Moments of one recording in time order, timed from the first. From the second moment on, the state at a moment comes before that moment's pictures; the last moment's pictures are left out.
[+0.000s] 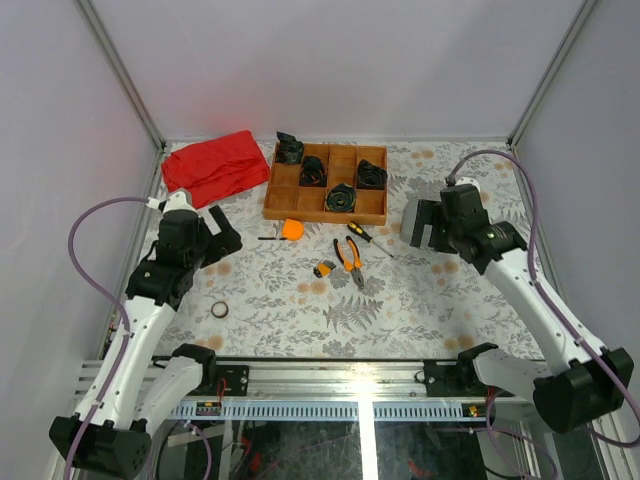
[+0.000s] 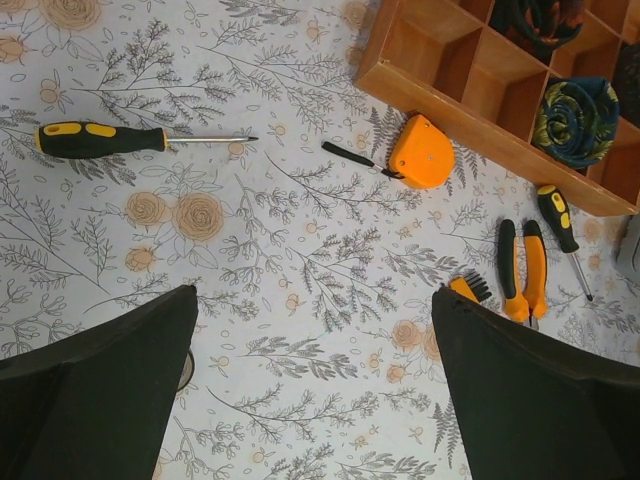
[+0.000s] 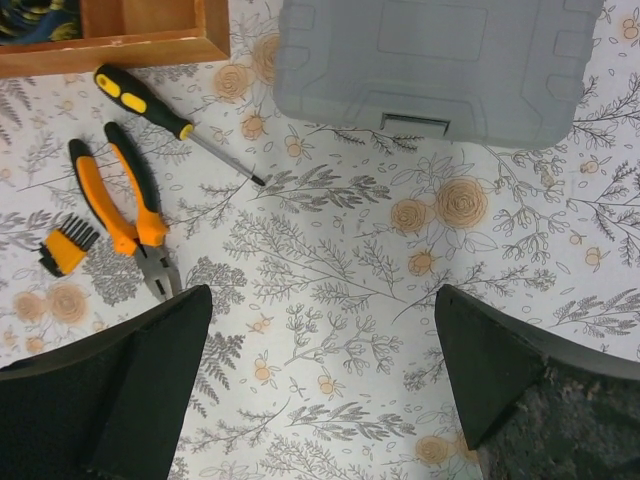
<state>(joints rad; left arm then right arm) -0.19 0.82 0.87 -0.68 -0.14 -0.55 0.36 1.08 1.03 -0.78 0.20 0.42</state>
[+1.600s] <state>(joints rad) -0.18 1.03 0.83 -0.54 0.07 -0.55 0.35 1.23 0.97 -0.52 0.31 0.33</state>
